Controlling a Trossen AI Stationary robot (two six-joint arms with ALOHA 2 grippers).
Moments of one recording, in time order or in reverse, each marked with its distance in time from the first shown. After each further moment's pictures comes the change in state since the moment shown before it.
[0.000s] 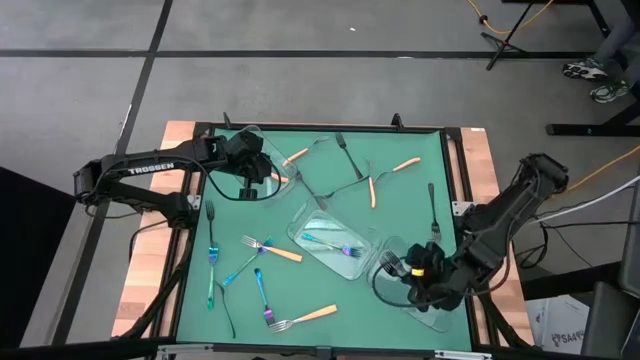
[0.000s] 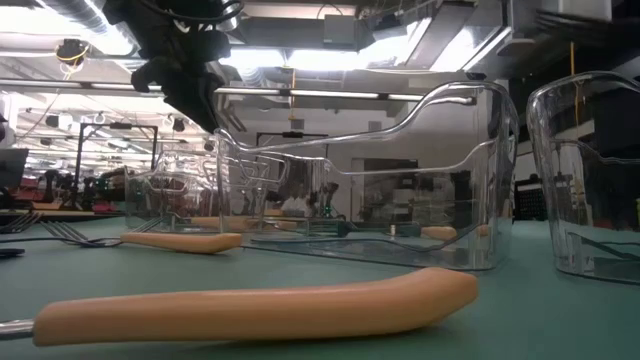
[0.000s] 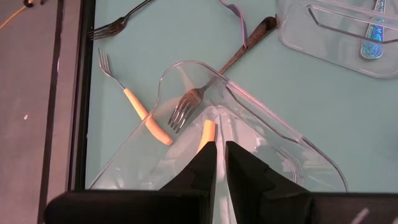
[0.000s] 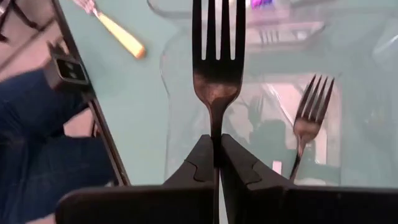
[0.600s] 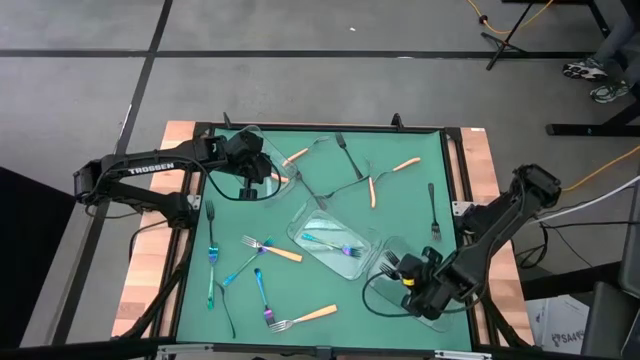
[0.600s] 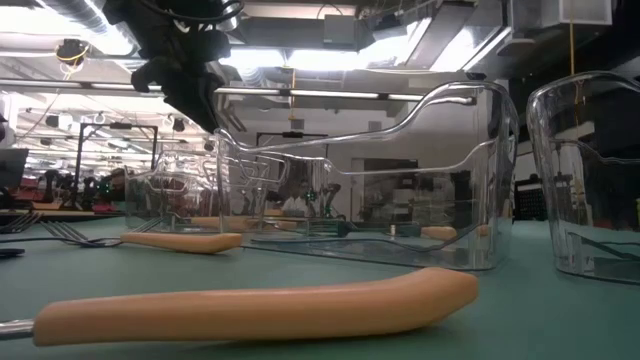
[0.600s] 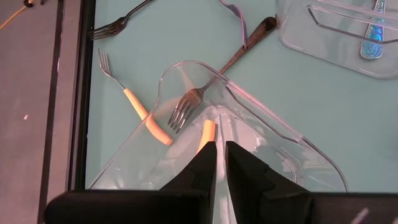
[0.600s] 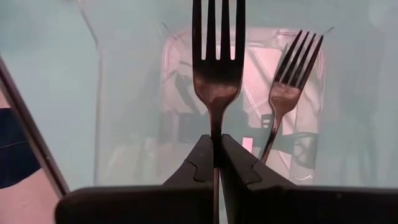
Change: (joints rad) left arm 0.000 0.000 0.000 0.000 0.000 0.000; right arm -0.003 0.165 0.000 -0.057 -0.081 -0.013
